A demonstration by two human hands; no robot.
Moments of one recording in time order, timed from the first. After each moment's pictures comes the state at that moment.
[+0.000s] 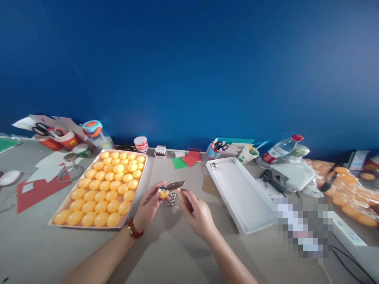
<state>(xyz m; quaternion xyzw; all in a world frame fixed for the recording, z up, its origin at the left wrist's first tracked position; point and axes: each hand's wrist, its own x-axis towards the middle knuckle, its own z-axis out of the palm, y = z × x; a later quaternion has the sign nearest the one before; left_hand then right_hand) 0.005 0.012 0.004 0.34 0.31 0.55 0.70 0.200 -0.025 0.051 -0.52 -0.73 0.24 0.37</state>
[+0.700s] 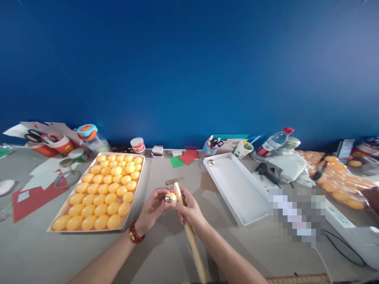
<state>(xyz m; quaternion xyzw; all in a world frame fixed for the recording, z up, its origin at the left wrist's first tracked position) 0.003 0.001 0.009 0.52 0.25 0.48 0.66 0.169 -0.020 0.028 -0.40 -0.40 0.66 0.49</state>
